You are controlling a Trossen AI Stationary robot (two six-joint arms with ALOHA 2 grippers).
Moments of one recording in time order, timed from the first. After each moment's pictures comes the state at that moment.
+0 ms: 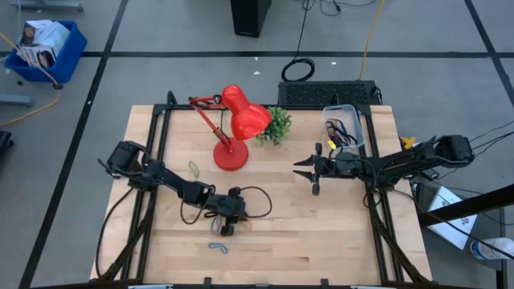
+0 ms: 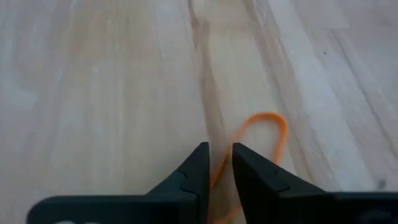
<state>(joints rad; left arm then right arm) -0.34 1.83 0.70 0.30 0.02 -0.26 0.00 1.12 0.22 0.67 0.13 -0.07</state>
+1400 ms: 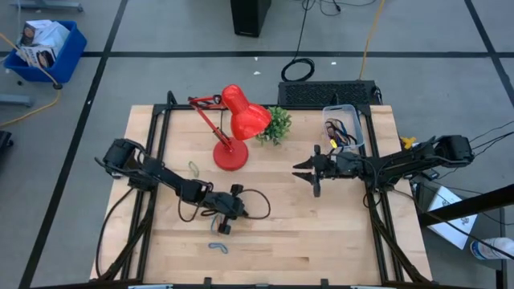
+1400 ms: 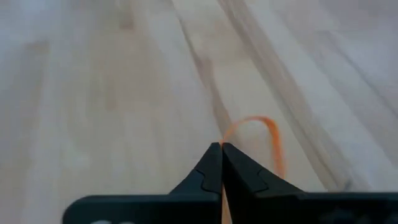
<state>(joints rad) -0.31 1.75 0.69 0.38 -0.04 0.04 -0.01 1.12 0.22 0.72 0.03 0.12</state>
